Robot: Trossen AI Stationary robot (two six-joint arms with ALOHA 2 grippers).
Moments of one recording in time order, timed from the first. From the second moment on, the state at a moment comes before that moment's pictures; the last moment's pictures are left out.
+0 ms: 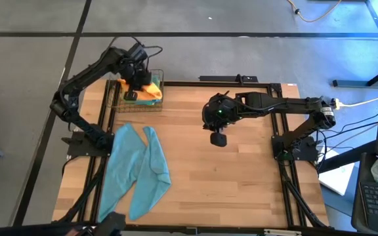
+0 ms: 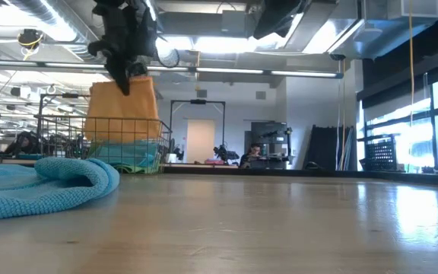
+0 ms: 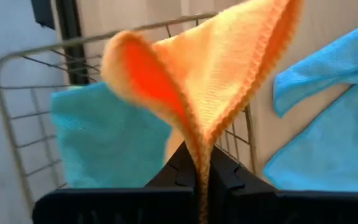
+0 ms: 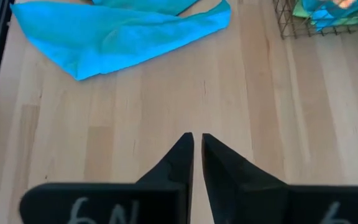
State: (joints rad) left arm 0.89 1.52 1.48 -1.33 0.15 0.98; right arm -0.04 1.57 1.56 -0.89 -0.04 0.02
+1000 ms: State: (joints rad) left arm 0.89 1.52 1.13 -0.89 0.01 0.93; right arm 0.03 1.57 1.56 -0.92 -0.05 0.21
